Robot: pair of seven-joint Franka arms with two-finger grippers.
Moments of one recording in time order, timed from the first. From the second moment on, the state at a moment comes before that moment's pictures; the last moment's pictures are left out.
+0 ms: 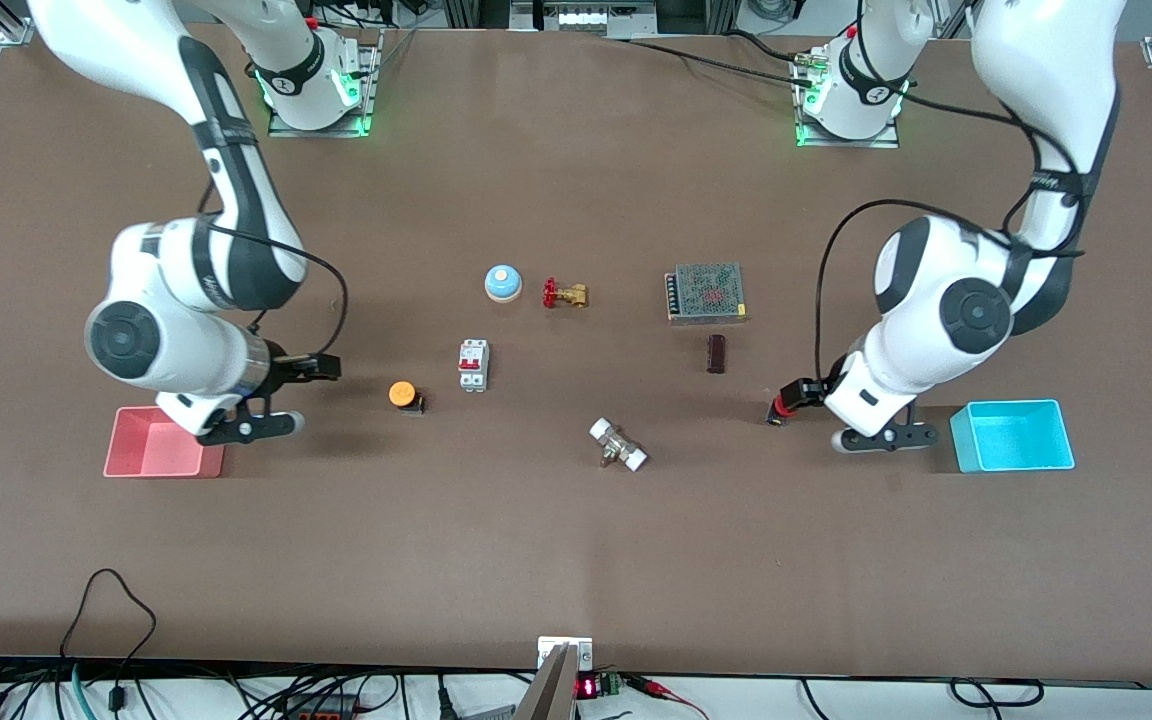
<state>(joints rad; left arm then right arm) -0.09 0.48 -0.17 -1.77 -0.02 2.24 -0.34 0.38 0.52 -0.19 -1.67 0.15 2.01 -0.03</state>
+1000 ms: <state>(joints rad) -0.13 0.60 -0.17 -1.78 0.00 2.30 -0.41 0.55 0.67 -0.19 -1.63 0.22 2.15 0.17</state>
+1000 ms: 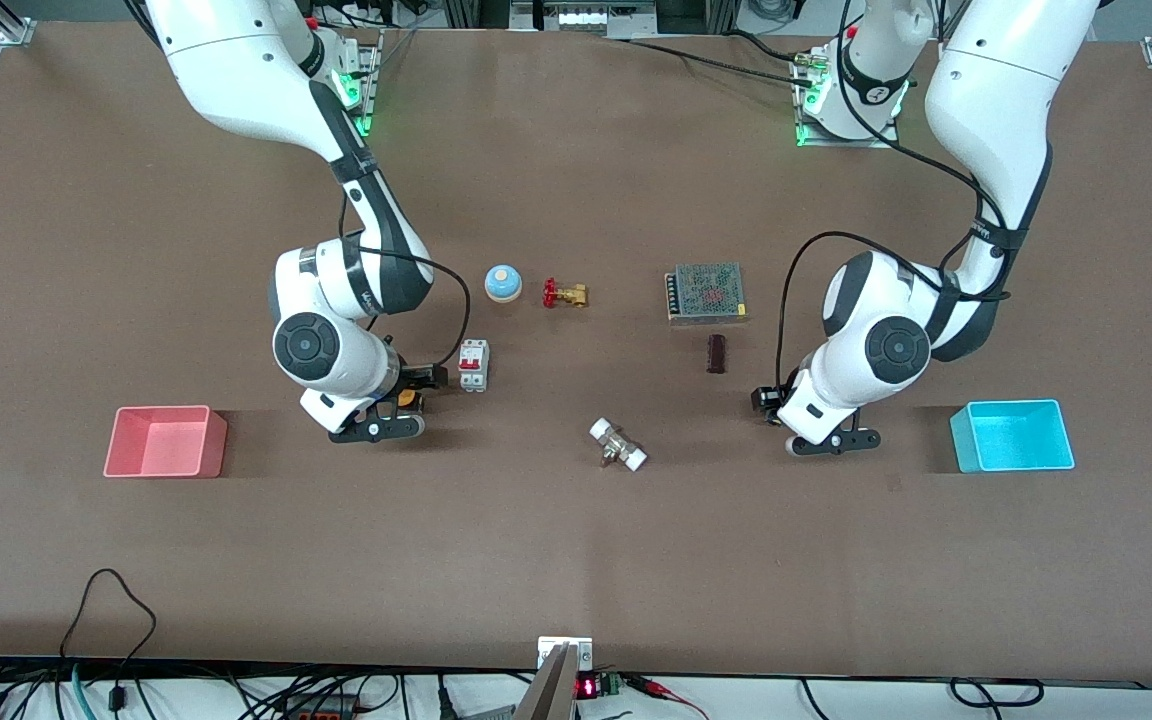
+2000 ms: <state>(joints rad) -0.04 0.54 -0.15 -1.65 0.01 2.12 -0.37 0.54 0.70 -0.20 -1.63 0.22 2.21 0.18</state>
